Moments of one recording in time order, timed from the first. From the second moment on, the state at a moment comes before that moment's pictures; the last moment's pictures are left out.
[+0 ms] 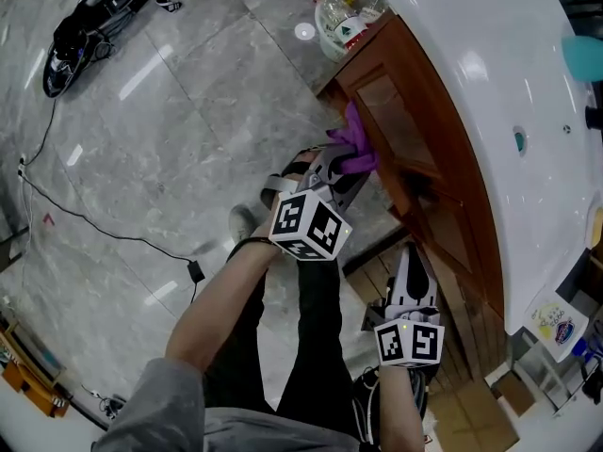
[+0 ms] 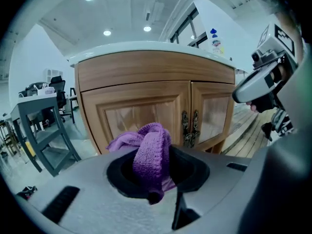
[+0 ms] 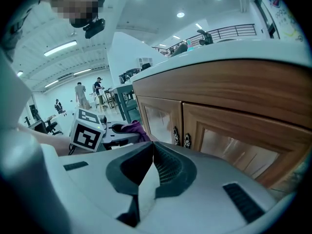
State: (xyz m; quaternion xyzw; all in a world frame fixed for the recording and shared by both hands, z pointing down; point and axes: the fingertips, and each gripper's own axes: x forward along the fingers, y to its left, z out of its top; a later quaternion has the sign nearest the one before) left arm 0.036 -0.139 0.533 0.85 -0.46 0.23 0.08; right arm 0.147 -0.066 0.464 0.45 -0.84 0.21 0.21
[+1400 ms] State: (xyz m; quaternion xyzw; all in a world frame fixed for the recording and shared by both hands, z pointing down) left arm -0.042 -0.250 0.566 0.85 -0.45 0.28 0.00; right arm 0.138 -0.091 0.498 0.52 -0.80 0.22 0.20
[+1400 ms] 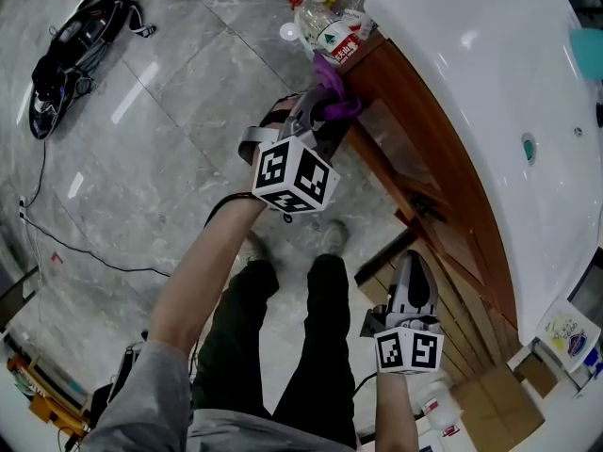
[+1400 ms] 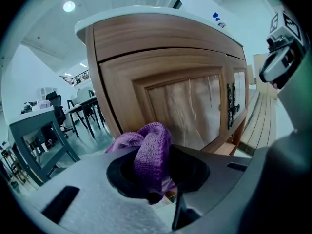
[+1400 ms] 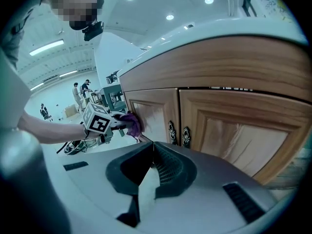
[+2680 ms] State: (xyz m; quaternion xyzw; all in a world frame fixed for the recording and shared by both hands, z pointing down) left arm 0.019 -0.233 0.571 0.86 -0.43 0.28 0.00; right arm 0.172 -0.059 0.509 0.53 -0.79 0.24 0.19
